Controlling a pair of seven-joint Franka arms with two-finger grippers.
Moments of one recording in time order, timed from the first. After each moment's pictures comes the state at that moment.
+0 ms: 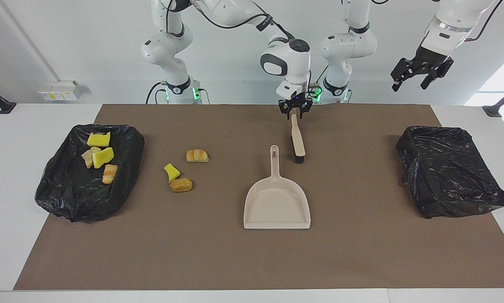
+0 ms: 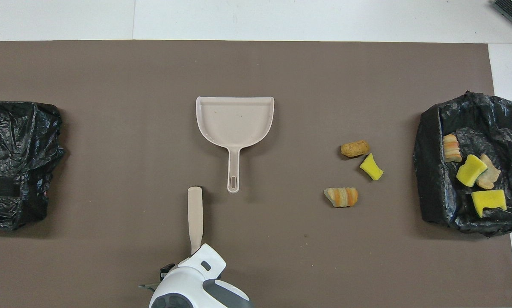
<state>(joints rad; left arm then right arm) 0.08 -0.28 -0.07 -1.80 -0.02 1.52 -0.03 0.88 0.29 0.19 -1.98 -0.05 2.36 1.10</state>
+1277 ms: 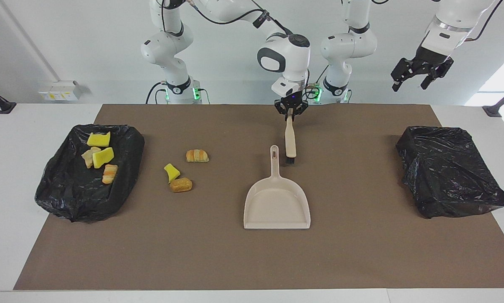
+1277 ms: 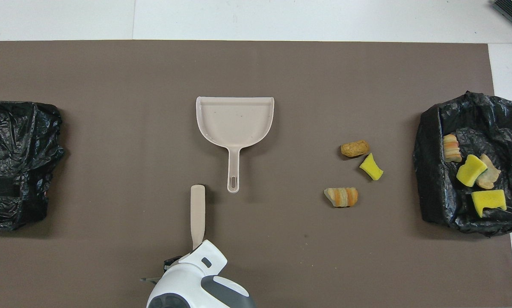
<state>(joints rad) 0.08 -0.28 -0.07 -1.80 -0.02 1.52 -0.03 0.84 0.23 0.18 -1.95 -0.07 2.20 1.20</state>
